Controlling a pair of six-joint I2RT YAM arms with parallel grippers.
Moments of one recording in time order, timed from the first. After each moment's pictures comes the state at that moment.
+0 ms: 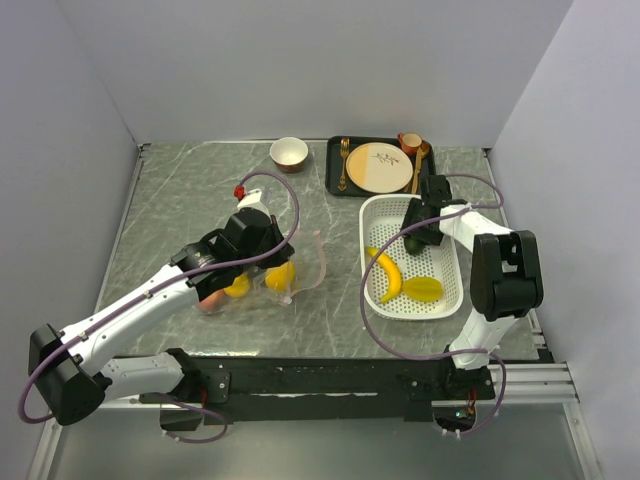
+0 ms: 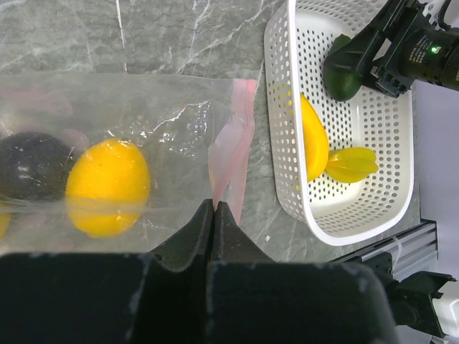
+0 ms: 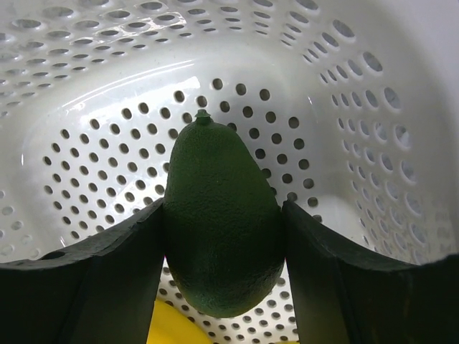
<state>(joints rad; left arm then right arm) -0.79 1.14 1.01 -0.48 -0.20 -0.81 0.09 1.75 1.10 -0.41 0.10 0.41</state>
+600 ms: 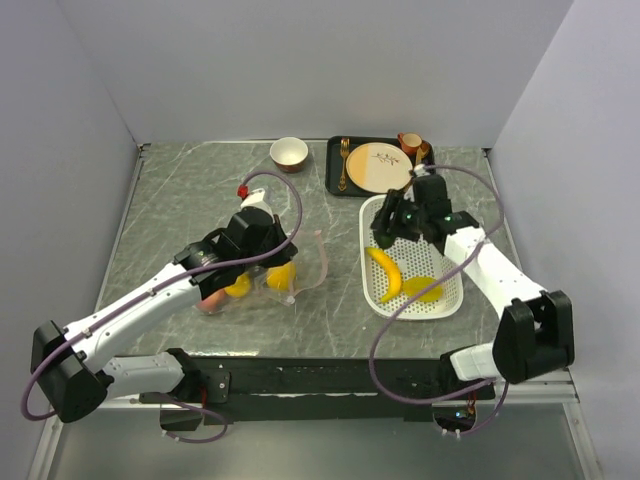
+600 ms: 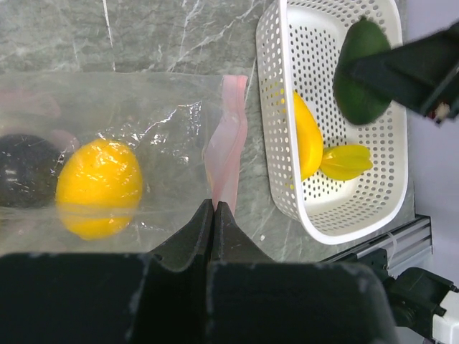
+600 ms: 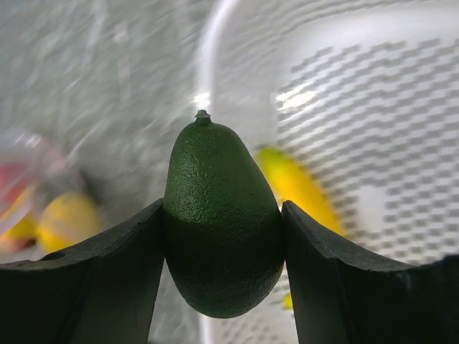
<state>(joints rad) -0.79 1.15 1.01 -0.45 -0.18 -0.81 0.26 1.37 1.02 -0.42 -0.14 0.50</state>
